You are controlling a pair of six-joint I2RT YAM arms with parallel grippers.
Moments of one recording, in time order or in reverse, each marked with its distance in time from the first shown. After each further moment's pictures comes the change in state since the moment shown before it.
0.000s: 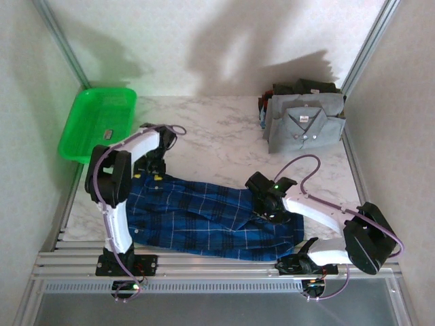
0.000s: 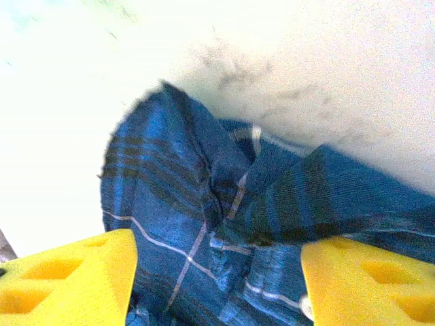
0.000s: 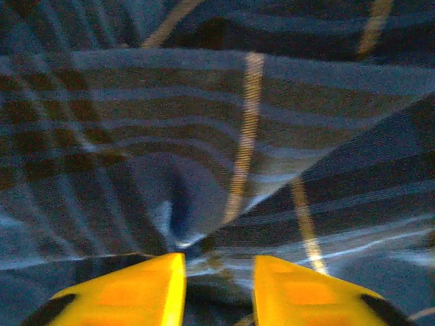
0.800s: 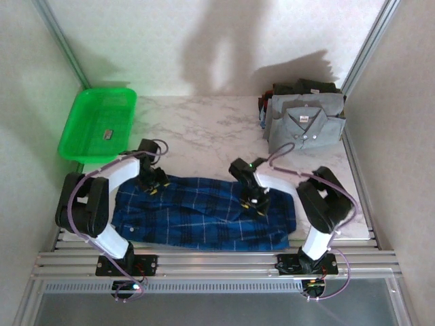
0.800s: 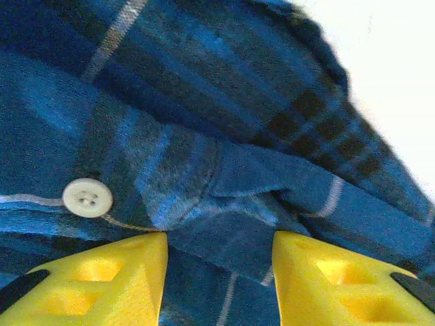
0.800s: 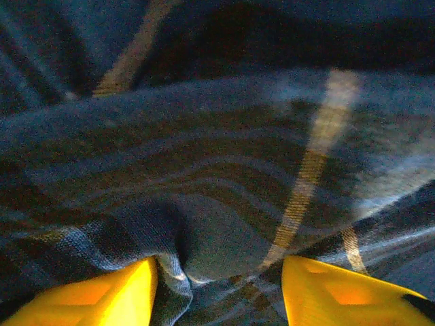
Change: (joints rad) left arm 0.108 -0.347 -0.534 0.543 0.489 -0.294; right arm -0.060 0.481 0.350 -0.027 -0.040 0.030
